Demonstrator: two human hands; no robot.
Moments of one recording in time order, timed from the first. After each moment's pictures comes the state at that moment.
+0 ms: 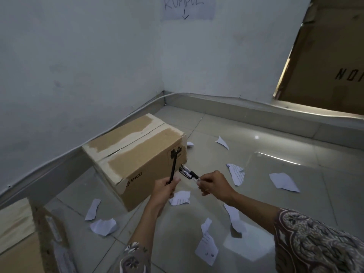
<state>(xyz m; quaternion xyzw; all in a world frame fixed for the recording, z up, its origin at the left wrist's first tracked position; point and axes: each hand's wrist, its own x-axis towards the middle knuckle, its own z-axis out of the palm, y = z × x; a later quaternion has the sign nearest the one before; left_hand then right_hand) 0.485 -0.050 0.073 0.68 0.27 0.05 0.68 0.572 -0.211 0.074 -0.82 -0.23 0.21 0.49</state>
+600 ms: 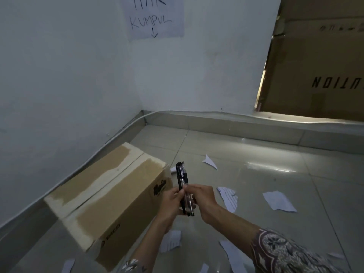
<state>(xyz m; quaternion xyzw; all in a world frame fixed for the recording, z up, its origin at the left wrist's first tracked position) 0.574 -0.082 0.108 0.69 0.20 -0.01 0.70 0.619 -0.172 0.103 -0.65 0.09 0.21 0.73</state>
